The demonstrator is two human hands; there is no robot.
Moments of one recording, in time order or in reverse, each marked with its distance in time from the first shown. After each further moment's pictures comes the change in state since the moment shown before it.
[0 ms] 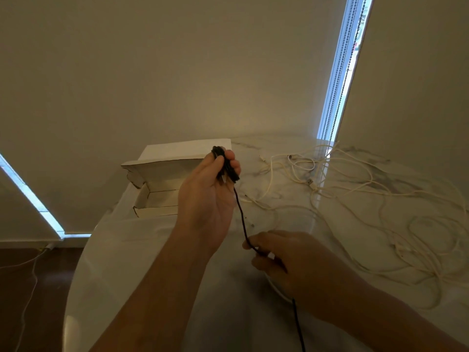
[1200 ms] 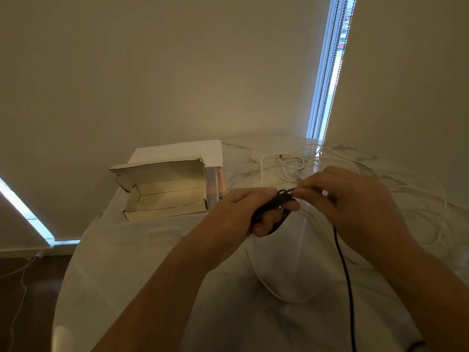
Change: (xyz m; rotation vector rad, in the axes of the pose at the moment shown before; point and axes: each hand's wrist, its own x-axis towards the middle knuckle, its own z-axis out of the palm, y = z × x) left_hand -0.026 -0.019 0.013 0.759 -0.444 -0.374; right_hand -0.006 0.040 -0.071 -0.242 0.584 -0.009
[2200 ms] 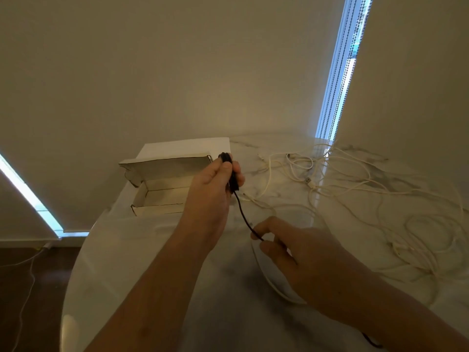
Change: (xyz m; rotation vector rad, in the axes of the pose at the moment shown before) left_hand 0.018 -0.010 -0.035 -0.308 0.569 0.282; right_hand -0.029 -0.062 0.025 0.272 -0.550 0.123
